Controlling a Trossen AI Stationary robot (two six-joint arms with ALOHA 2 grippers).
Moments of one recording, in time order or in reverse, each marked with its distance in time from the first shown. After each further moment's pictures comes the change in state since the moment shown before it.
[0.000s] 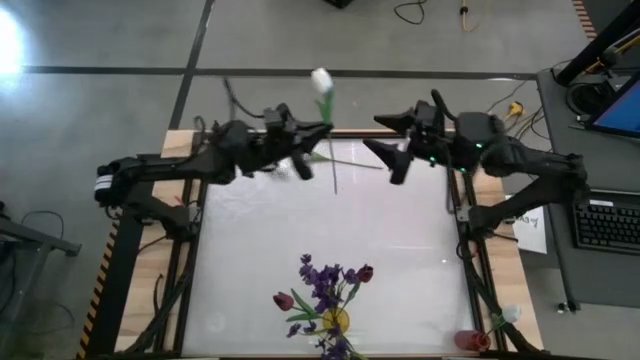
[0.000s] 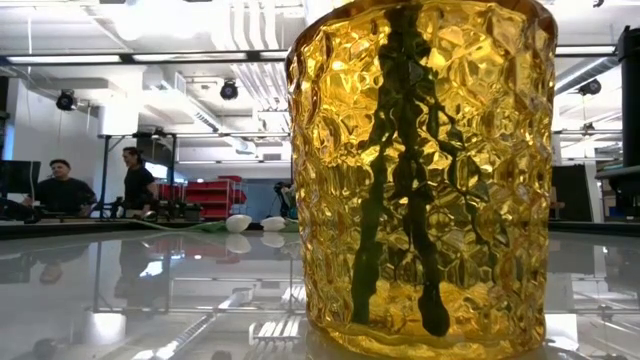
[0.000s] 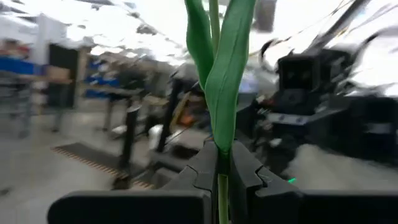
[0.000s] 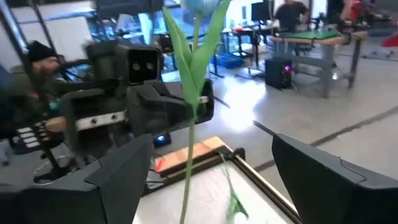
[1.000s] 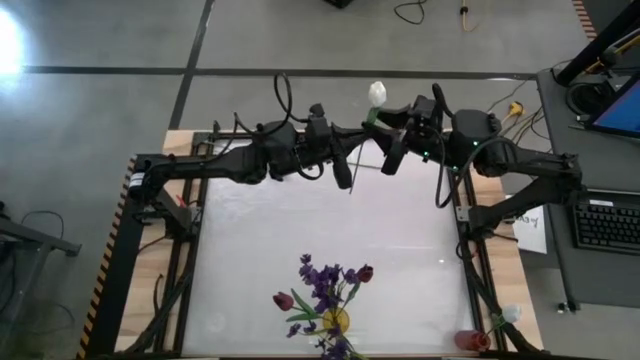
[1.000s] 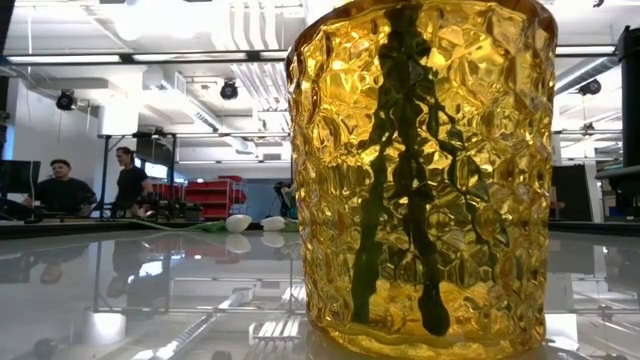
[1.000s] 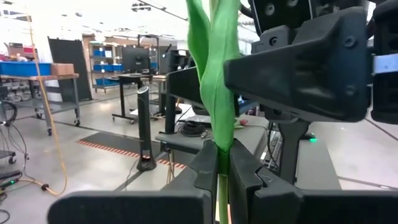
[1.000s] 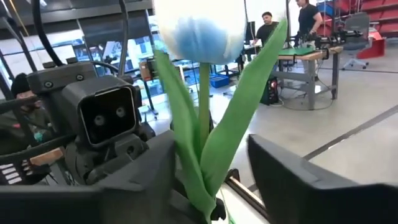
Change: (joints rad) left arm -0.082 0.272 0.394 -0.263 -0.080 0.163; right arm -0.014 0.027 -0.001 0.122 0.074 0.008
